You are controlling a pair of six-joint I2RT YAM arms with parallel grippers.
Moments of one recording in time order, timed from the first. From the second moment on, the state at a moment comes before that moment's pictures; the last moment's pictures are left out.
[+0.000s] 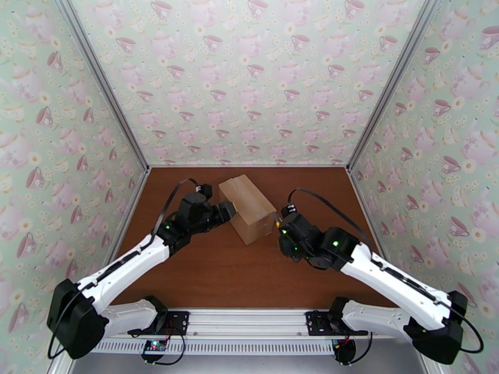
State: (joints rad) left arm -0.59 1.22 0.86 -0.19 0.15 -0.95; right arm 0.90 1.12 1.09 -1.07 0.34 0.51
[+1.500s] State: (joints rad) left arm -0.61 1.31 0.78 -0.05 0.17 -1.02; right arm 0.90 1.29 1.12 -1.01 0.39 0.55
